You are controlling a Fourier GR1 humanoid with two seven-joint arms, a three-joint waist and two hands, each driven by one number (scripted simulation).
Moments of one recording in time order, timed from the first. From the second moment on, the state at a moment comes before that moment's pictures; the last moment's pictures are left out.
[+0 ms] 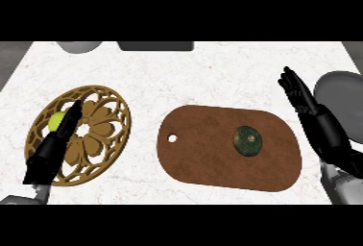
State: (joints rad) left arm -0.03 0.48 -0.23 -1.50 0.11 0.19 -0.09; right arm -0.20 -0.46 0.21 -1.62 -0.18 -0.04 -0.21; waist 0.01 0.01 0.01
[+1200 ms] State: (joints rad) left arm -0.17 0.41 -0.23 -1.55 0.15 0.08 0.15; right arm -0.41 -0.58 0.36 -1.27 0.20 0.03 0.27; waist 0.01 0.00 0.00
